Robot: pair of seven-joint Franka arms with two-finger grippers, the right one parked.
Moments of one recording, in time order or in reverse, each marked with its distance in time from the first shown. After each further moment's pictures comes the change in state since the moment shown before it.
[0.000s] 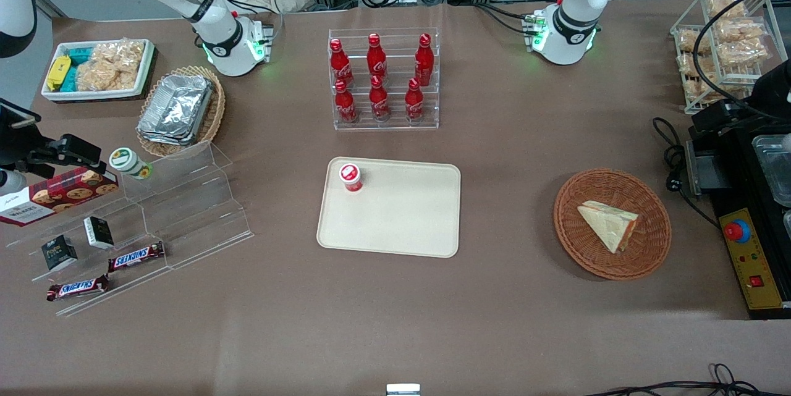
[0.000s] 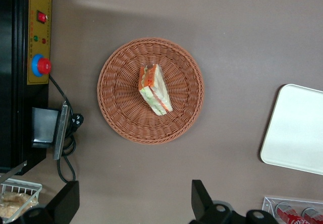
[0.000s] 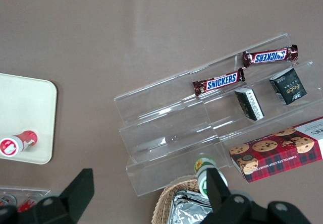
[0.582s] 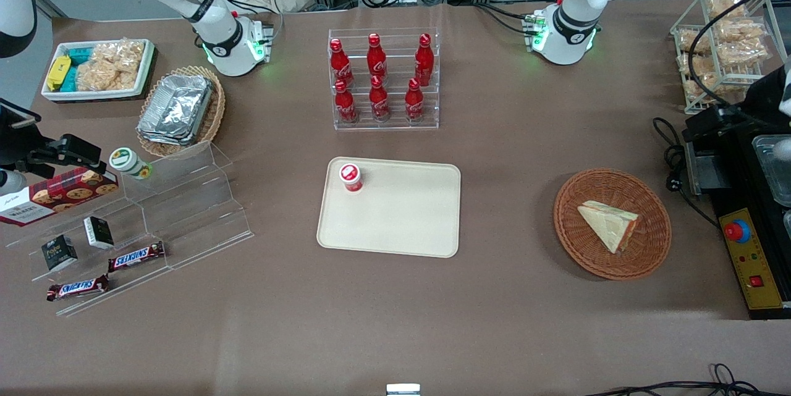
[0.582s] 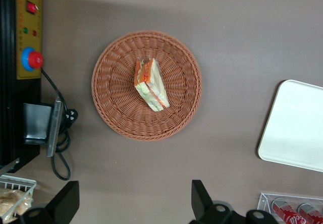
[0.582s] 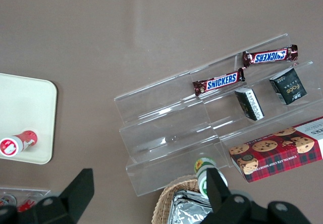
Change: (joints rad) arm -0.001 0.053 0.006 0.008 -0.023 -0.014 -0.010
